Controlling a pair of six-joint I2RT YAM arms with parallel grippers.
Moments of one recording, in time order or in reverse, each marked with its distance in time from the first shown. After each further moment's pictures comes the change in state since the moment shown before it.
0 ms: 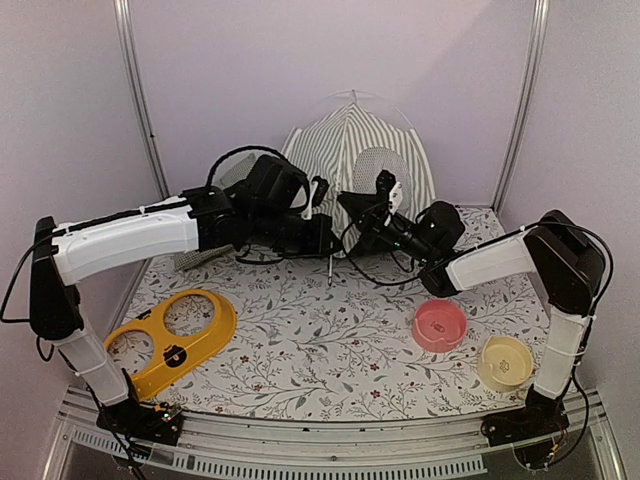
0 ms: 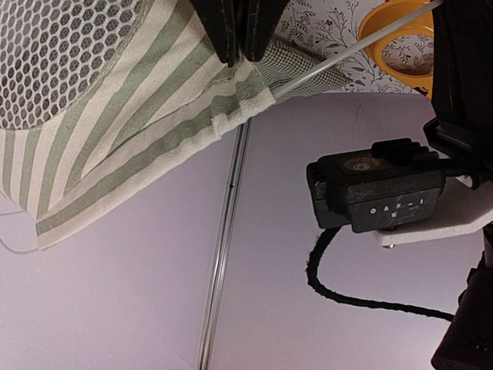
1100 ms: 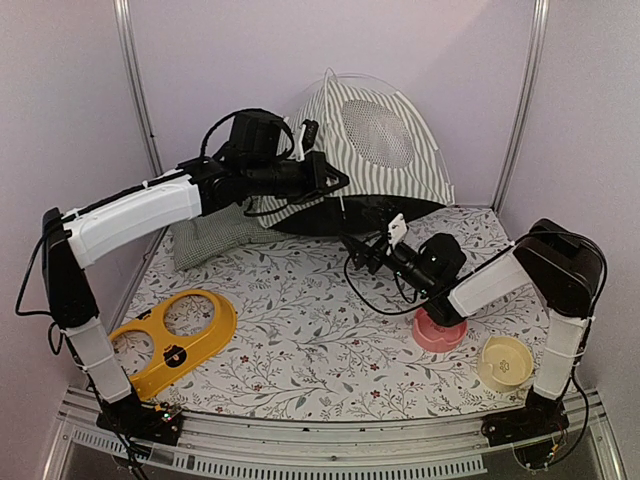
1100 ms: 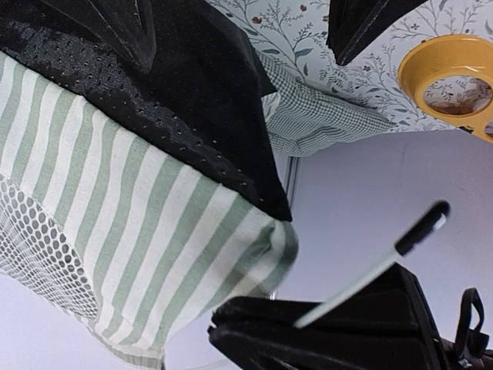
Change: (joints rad) left arm 0.155 0.106 0.198 0.215 0.189 -0.033; right arm 0.039 -0.026 -0.213 0.092 0.232 -0.085
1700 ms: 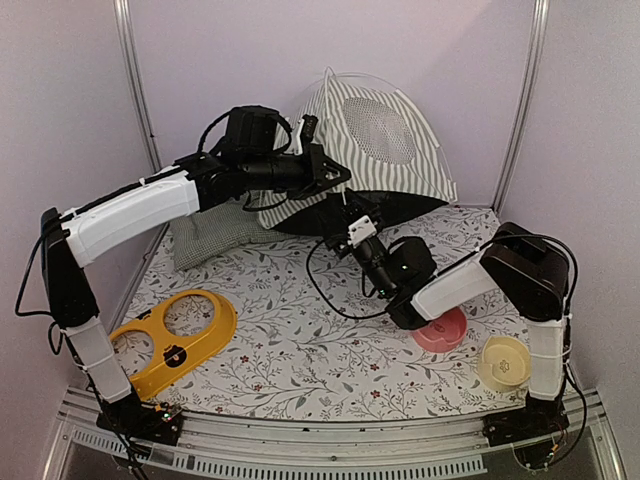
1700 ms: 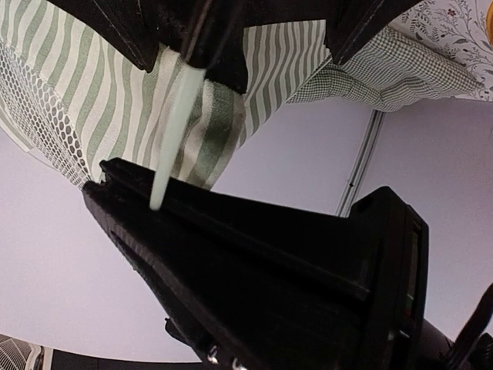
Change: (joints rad) left arm 0.014 0.000 0.032 0.007 0.073 -0.055; right arm 0.152 0.187 0.240 0.196 0.343 -0.380
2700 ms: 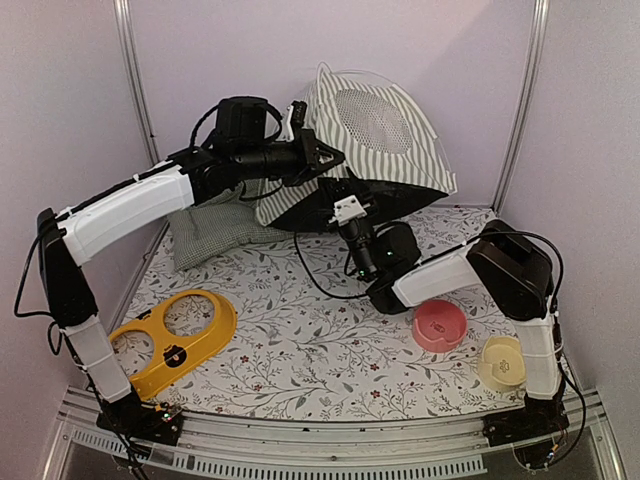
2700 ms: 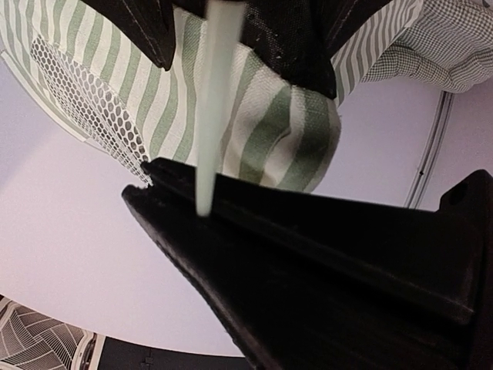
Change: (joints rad) left arm 0.024 -0.006 0.026 0.049 -0.004 -0.029; right arm 0.009 0.109 0.248 0.003 0.164 -0.158
